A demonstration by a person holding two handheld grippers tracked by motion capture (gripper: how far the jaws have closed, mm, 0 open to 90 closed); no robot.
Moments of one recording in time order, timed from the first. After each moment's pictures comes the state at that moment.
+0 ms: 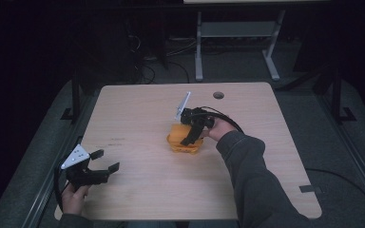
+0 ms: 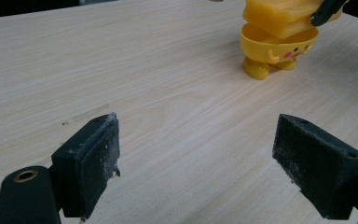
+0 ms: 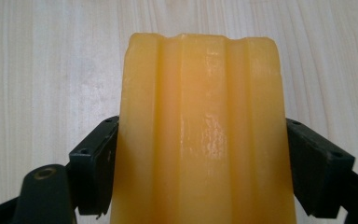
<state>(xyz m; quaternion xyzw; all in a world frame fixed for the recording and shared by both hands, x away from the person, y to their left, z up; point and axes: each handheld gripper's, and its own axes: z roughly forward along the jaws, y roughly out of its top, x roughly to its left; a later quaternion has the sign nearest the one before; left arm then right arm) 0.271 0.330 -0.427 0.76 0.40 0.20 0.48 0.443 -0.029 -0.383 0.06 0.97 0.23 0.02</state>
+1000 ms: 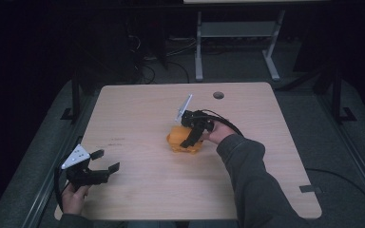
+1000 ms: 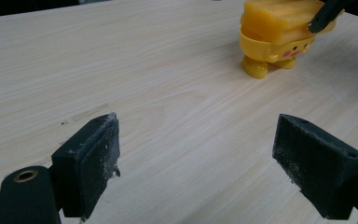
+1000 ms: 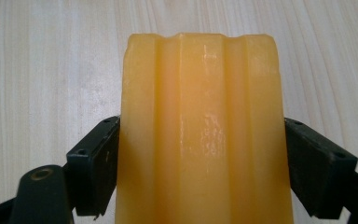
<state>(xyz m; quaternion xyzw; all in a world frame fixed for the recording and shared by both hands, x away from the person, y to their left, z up) 0.272 0.330 -0.427 0.76 0.40 0.20 0.48 0.441 -0.031 -0.392 0.08 0.97 0.24 0.01</state>
